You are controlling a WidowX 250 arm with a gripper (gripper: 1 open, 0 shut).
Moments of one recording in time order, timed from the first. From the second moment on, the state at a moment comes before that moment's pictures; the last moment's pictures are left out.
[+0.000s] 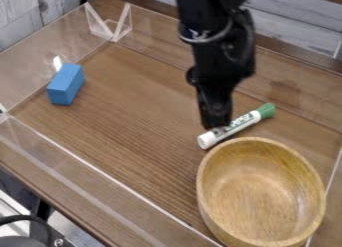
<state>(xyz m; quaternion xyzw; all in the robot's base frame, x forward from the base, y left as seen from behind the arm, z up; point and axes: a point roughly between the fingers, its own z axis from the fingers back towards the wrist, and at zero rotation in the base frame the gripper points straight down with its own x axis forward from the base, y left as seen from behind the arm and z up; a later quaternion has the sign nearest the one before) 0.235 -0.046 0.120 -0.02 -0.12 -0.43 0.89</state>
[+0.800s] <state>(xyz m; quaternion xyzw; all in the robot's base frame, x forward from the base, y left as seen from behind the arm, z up) 0.260 -0.040 0.092 -0.01 -0.12 -0.41 0.90</state>
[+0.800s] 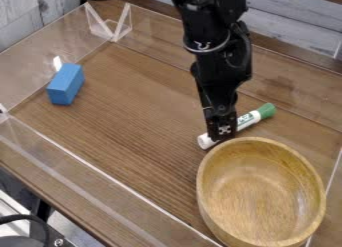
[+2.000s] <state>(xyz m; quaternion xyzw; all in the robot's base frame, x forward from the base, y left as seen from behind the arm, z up) 0.292 -0.043 0.050 -0.01 -0.14 -0.41 0.90</state>
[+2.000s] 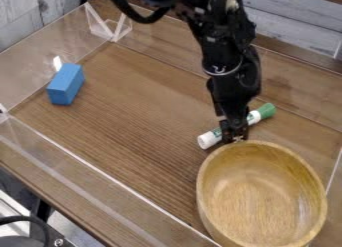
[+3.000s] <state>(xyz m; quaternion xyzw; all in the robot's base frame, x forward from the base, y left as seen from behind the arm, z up) 0.291 -0.037 0.040 -0.02 -0.11 -0.38 0.92</state>
